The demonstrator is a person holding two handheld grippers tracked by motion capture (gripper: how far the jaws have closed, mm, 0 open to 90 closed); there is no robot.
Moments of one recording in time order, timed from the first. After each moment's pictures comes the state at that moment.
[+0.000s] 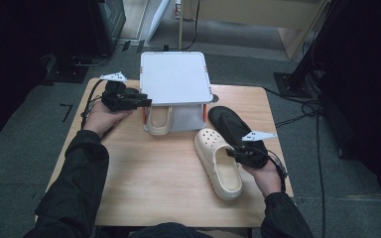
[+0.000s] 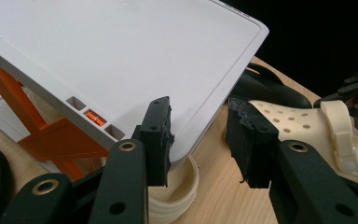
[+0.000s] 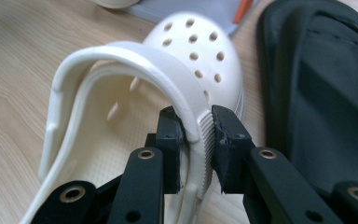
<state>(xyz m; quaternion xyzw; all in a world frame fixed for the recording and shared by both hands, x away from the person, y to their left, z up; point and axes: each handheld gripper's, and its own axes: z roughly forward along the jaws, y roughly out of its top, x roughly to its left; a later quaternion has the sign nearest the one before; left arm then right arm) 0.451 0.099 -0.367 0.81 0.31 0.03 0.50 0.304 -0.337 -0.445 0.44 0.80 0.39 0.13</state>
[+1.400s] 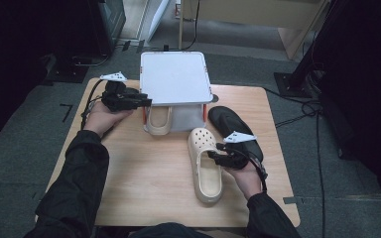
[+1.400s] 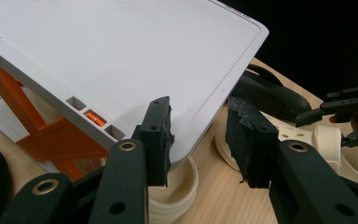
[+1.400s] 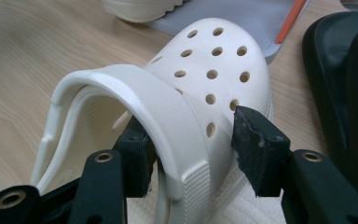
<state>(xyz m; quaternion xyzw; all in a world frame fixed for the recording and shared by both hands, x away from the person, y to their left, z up) 0.452 0.099 -0.367 0.81 0.32 0.03 0.50 0.310 -0.289 -0.462 0.43 0.80 0.40 0.14</state>
